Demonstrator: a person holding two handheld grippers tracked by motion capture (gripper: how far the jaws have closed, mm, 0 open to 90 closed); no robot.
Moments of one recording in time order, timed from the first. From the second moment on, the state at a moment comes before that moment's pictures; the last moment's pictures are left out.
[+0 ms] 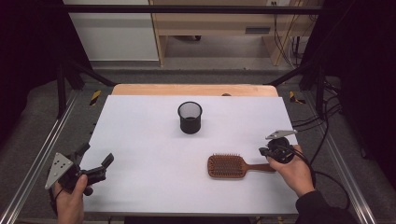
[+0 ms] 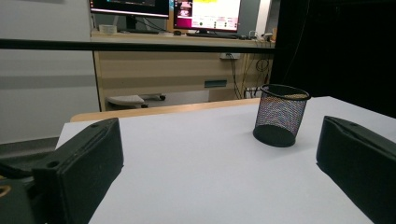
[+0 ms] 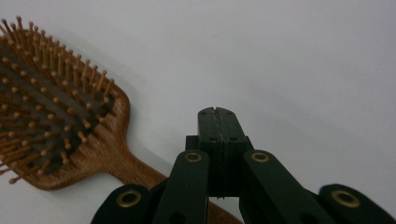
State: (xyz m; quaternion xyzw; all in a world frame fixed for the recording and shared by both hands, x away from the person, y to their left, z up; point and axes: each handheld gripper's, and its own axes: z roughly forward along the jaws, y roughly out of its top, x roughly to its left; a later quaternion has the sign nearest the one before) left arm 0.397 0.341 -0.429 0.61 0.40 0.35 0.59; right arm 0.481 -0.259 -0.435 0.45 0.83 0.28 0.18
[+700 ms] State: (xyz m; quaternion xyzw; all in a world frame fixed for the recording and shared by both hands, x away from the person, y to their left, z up) left arm 0.397 0.341 -0.429 0.61 0.40 0.35 0.59; right arm 0.451 -0.252 -0.458 0.44 0.86 0.23 0.12
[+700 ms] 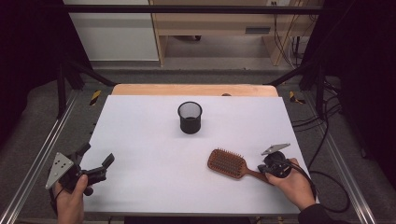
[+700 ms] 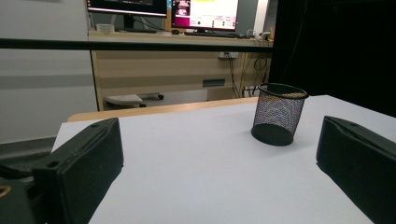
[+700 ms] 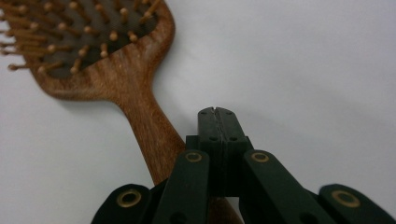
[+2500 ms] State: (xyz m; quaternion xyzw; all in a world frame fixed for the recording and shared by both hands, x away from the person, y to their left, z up) left arm 0.397 0.339 -0.428 0.62 0.39 0.34 0.59; right arm 0.409 -0.229 -0.433 0.44 0.85 0.27 0.11
